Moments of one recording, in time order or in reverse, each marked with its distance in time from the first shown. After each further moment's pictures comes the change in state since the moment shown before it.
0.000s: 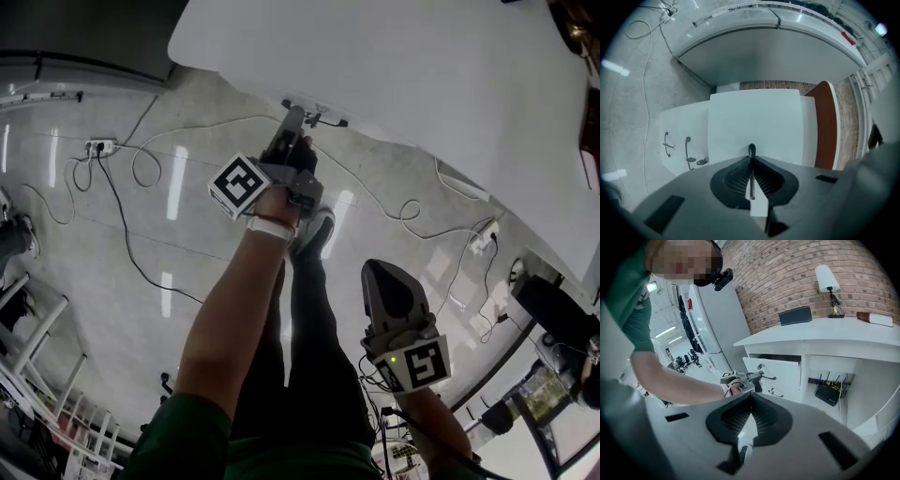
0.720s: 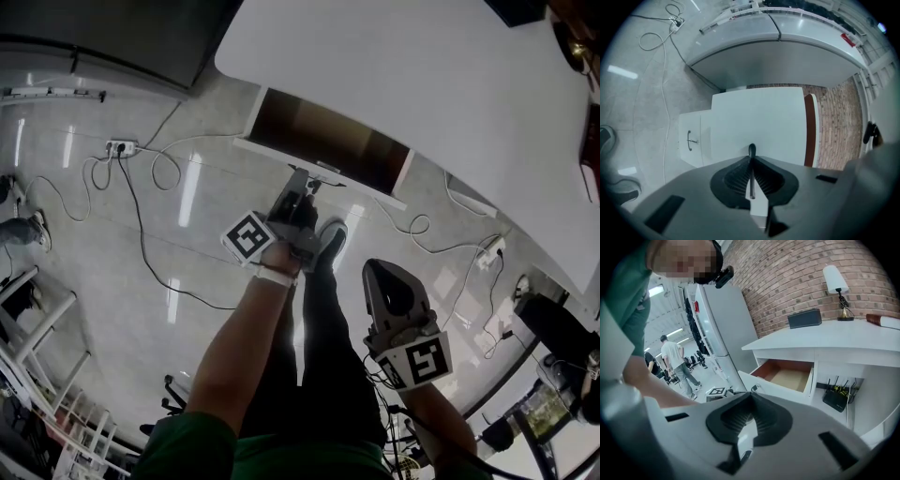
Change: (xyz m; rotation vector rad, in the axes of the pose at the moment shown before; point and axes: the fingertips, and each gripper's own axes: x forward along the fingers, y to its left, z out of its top) left arm -0.090 0.019 -0.016 -0.028 0.023 0.097; right arm 0.014 0.024 0.022 -0.032 -0.034 0.065
